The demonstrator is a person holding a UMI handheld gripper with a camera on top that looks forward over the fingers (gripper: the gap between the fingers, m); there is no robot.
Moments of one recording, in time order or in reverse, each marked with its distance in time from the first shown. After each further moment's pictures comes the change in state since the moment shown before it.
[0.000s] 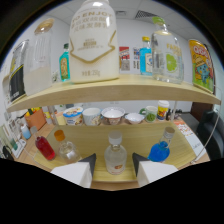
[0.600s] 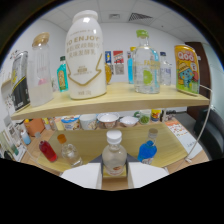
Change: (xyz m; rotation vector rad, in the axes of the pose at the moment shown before) arm 0.013 -0.011 -0.029 0.041 0.040 0.043
